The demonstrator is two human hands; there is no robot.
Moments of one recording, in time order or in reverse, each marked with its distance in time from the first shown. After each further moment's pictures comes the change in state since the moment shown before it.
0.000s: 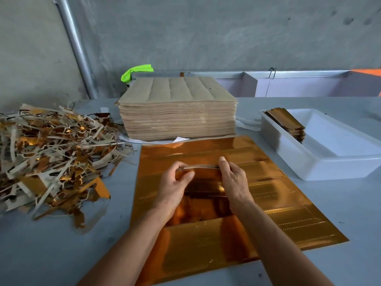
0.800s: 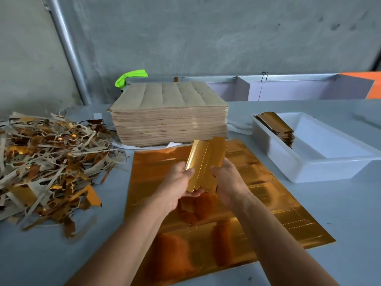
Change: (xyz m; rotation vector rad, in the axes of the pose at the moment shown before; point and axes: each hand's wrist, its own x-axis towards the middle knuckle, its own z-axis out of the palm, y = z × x) left_hand 0.002 0.049 0.025 0.014 -0.096 -0.327; right_hand -0.004 -0.027 -0.010 0.216 -0.254 -0.028
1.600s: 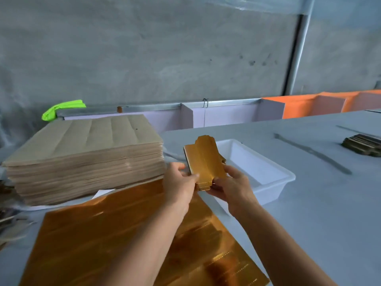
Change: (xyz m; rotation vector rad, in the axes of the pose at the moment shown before) left_hand 0.052 0.086 0.161 -0.014 0.118 0.273; right_hand 0.014 -0.072 -0.144 0.106 0.480 -0.026
